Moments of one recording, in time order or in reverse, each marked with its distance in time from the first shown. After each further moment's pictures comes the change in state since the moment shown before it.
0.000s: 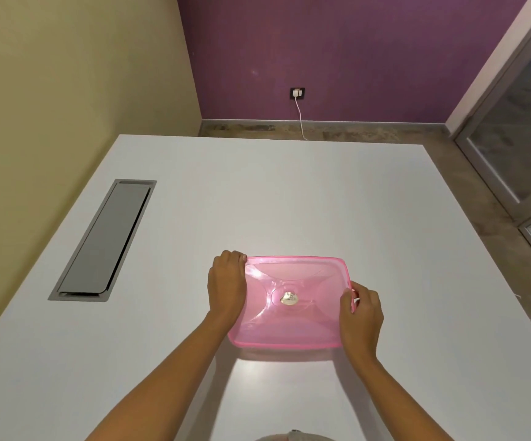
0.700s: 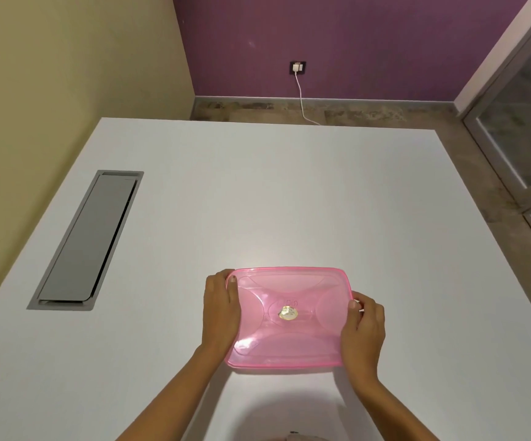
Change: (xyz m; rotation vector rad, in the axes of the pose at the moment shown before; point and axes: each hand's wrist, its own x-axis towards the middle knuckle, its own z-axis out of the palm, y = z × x) left_hand -0.008 -0.023 0.025 -0.393 -0.081 -0.261; right_hand 0.008 0.004 0.015 0.053 -0.006 0.074
